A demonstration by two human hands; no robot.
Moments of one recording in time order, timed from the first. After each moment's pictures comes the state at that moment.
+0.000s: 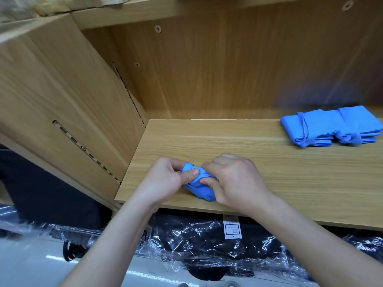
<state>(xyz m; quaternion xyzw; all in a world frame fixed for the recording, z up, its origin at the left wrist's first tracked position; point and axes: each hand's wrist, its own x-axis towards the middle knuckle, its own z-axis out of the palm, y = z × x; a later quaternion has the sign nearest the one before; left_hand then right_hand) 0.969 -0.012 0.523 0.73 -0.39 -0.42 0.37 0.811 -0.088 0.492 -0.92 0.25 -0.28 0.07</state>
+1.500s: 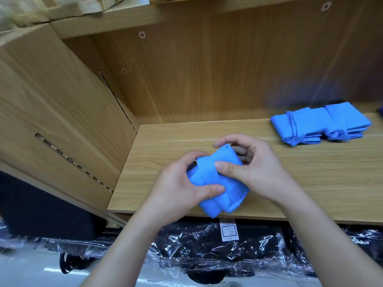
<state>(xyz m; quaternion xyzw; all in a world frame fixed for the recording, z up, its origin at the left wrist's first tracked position) 0.931 -0.015 0.537 0.68 -0.55 -0.30 0.37 0.774 -0.104 0.529 -0.66 0.28 -0.36 0.59</state>
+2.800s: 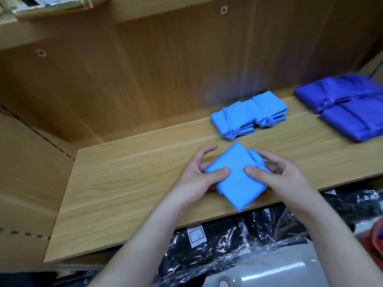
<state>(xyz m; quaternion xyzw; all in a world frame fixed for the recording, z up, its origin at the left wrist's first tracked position) 0.827 -0.102 0.494 0.53 -0.43 -0.61 0.41 0.641 -0.104 0.488 -0.45 0.49 -0.44 0.60</state>
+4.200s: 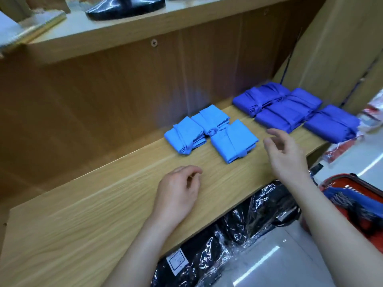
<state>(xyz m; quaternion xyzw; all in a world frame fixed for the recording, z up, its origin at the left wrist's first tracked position) 0.808 -0.131 0.477 0.52 -0.77 -0.20 0.31 0.556 -0.125 0.484 -0.45 0.72 -0.48 0.21</state>
